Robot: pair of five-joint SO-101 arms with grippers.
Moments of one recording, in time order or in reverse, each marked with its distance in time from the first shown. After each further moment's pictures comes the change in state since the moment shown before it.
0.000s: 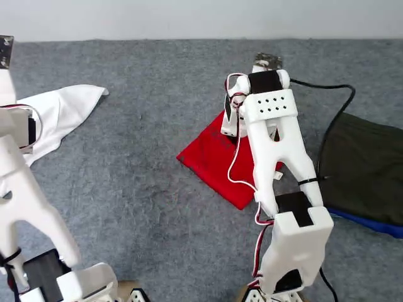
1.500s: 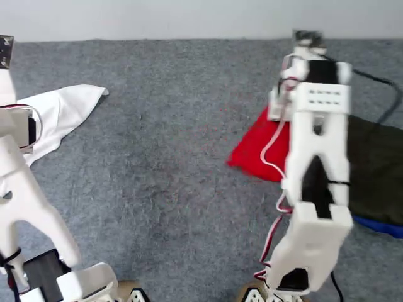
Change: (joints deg) left arm 0.0 0.0 0.0 0.0 0.0; right arm 17.7 -2.0 -12.3 0.7 33.9
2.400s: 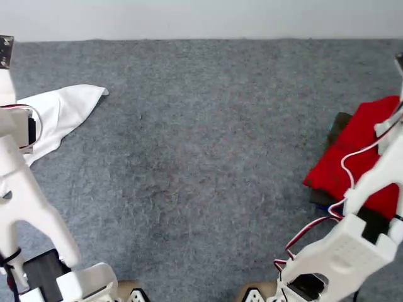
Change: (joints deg) left arm 0.0 0.0 0.0 0.0 0.0; right arm 31.2 1.2 0.0 0.0 38.2
